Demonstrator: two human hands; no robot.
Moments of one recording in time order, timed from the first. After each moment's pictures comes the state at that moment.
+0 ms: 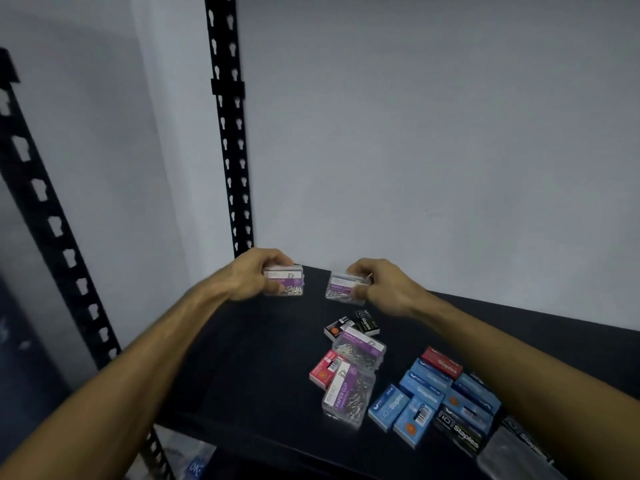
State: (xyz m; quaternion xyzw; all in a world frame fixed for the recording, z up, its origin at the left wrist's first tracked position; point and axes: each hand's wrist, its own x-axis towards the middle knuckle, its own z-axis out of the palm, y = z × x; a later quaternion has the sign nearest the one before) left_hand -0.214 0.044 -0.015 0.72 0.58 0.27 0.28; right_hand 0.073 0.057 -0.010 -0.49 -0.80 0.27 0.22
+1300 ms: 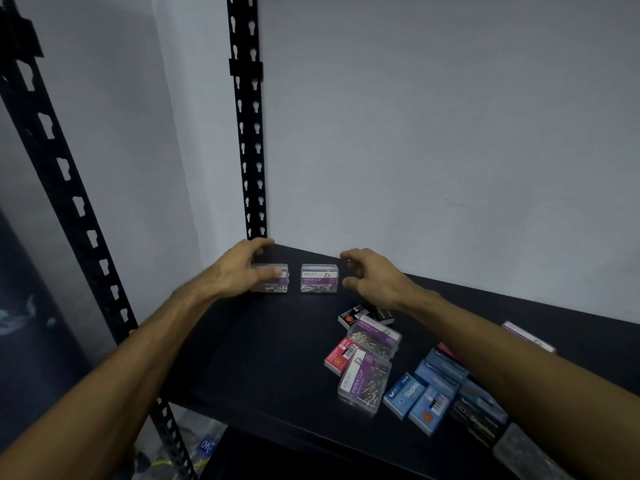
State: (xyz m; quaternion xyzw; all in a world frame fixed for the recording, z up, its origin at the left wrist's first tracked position) left_hand -0.245 0.030 -0.035 0.68 0.65 0.27 0.19; right_hand 0.040 0.064 -0.027 -0.47 -0.83 0.23 0.21
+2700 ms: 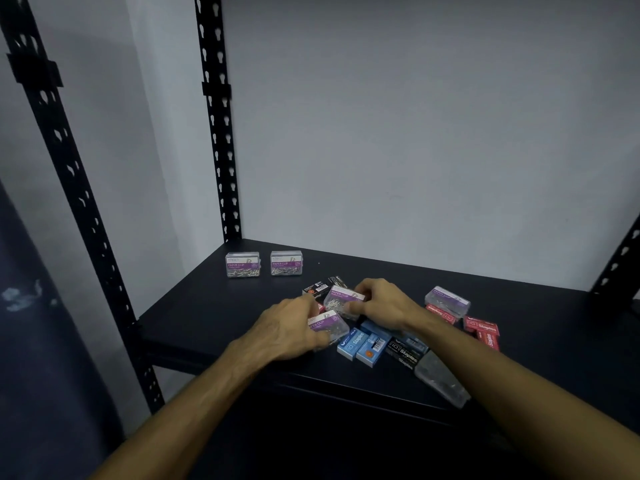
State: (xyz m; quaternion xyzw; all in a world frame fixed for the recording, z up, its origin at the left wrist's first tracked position) left_hand -0.082 -0.100 -0.048 0.74 0.63 0.14 0.16; right_hand 0.123 -0.036 -0.043 -0.58 -0.74 0.29 0.17
